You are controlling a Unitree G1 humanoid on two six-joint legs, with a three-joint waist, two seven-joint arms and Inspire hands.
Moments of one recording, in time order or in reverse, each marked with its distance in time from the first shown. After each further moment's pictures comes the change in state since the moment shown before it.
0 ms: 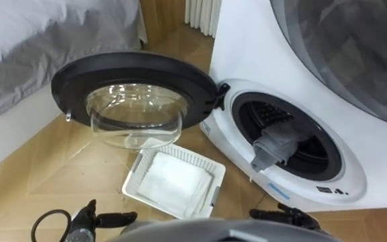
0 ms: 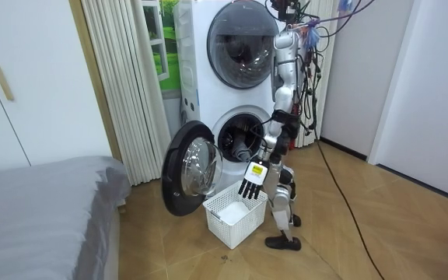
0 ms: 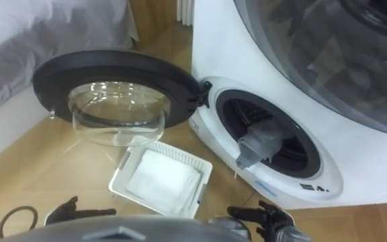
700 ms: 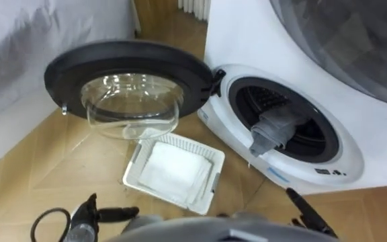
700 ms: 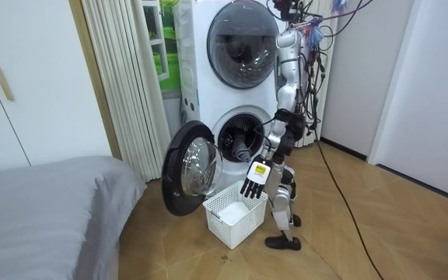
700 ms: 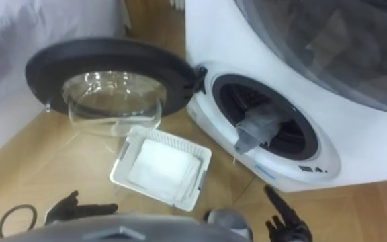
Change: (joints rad) left arm 0.006 -0.002 -0.022 0.001 -0.115 -0.039 0.006; right arm 0.050 0.001 -0.151 -0.003 0.568 -0.030 -0.006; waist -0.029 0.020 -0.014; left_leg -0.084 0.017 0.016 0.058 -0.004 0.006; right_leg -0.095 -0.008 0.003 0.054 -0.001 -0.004
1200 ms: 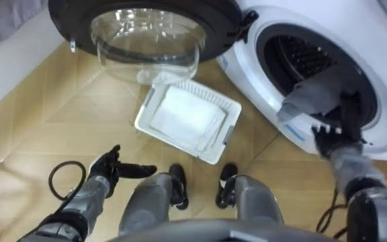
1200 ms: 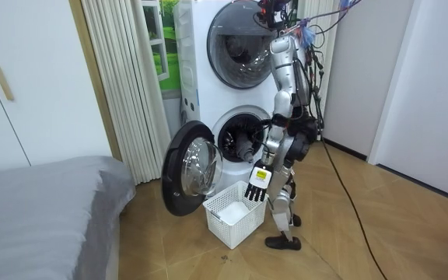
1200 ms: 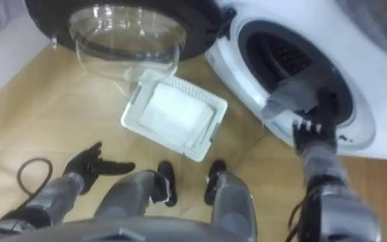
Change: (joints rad) left arm -0.183 0.029 -0.183 -0.021 -0.106 0.029 -0.068; right arm -0.260 -0.048 -0.150 -0.105 0.692 -0.020 -0.161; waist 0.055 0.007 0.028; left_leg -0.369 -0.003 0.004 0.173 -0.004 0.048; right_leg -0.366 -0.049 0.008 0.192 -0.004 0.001
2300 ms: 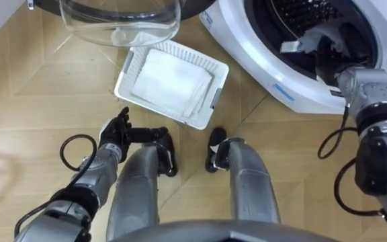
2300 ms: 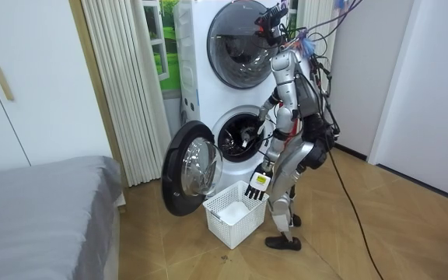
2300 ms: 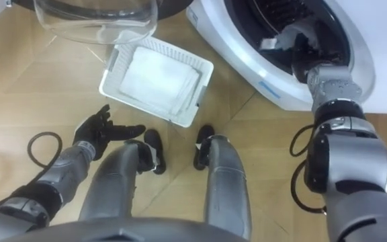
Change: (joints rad) left arm -0.158 -0.014 -0.091 -0.115 -0.191 -0.023 0.036; right arm -0.489 -0.127 0.029 -0.074 -0.001 0.086 -0.287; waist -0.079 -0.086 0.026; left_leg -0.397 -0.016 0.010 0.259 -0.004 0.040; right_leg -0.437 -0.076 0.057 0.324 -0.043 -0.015
